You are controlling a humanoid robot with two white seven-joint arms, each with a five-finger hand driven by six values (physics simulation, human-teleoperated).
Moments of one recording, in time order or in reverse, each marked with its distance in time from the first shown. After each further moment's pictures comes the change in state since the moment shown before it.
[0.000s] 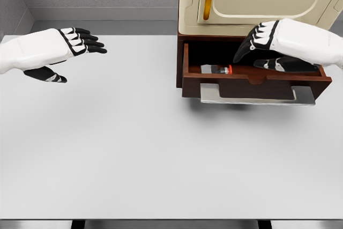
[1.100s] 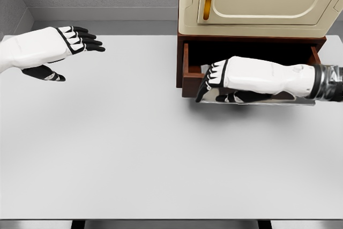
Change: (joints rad) left arm -0.002 0.001 0.003 0.010 0.001 0.000 0.000; right arm -0.141 0.128 0.292 -0.001 0.023 0.000 0.005
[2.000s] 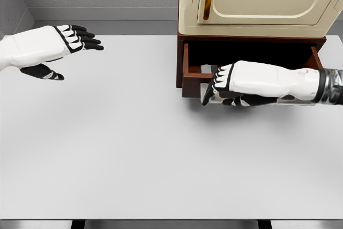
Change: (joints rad) left arm 0.000 0.006 0.006 0.000 0.001 0.000 0.000; right arm 0.009 -0.035 0.012 0.007 0.017 0.000 -0.001
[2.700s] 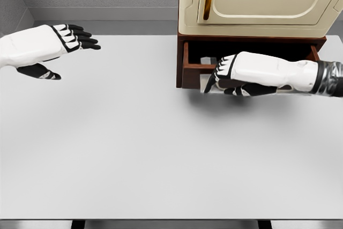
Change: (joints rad) left arm 0.002 0.015 0.003 -0.001 0.003 0.000 0.000; right arm -0.009 0.046 -0.005 0.099 -0.009 0.001 -0.001
